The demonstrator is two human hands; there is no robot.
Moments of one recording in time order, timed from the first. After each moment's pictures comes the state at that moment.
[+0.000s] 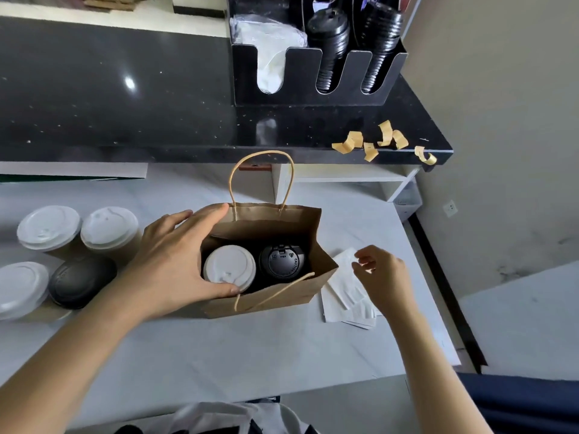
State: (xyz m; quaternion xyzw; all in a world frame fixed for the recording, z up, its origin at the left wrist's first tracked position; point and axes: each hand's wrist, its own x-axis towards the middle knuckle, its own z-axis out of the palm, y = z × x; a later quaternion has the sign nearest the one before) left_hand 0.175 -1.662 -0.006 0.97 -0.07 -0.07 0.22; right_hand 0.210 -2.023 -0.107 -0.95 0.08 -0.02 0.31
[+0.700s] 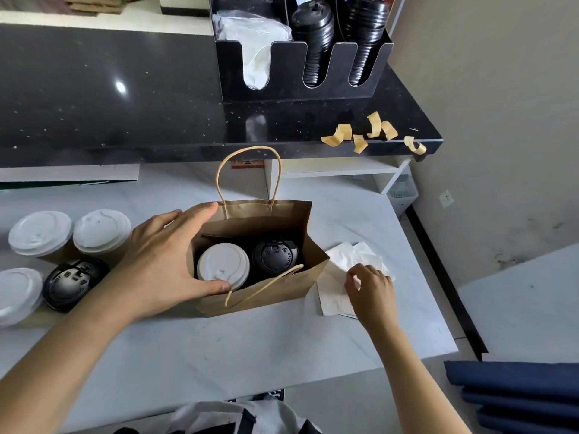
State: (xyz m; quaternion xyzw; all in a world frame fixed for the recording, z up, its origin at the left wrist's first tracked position) left_hand 0.172 -1.660 -0.008 0.97 -0.07 -0.06 0.22; right_hand 0.182 -2.025 -0.176 -0.97 0.07 -0.07 0.20
